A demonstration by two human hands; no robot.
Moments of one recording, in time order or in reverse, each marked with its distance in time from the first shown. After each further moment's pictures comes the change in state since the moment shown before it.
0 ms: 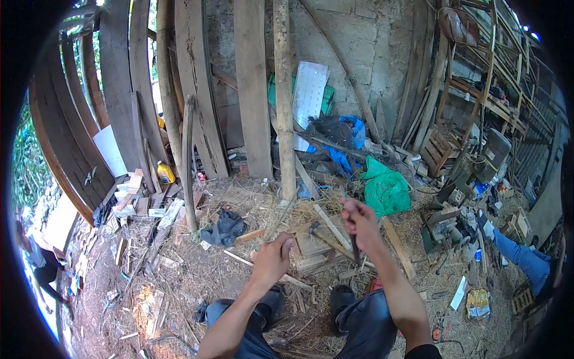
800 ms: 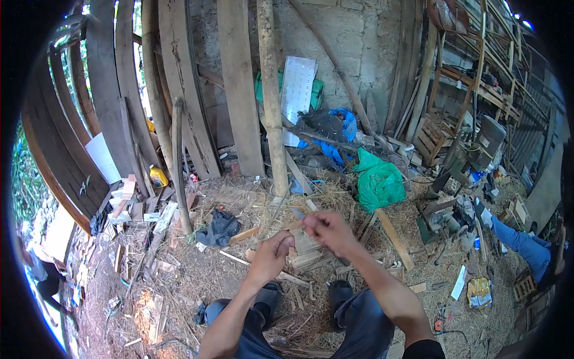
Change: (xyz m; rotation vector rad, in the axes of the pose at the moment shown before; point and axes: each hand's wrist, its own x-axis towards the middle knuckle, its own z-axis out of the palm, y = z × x) left_hand 0.006 0.009 0.006 -0.214 -0.231 -0.061; right_hand -0.003 0.016 0.016 -0.331 -0.270 0.015
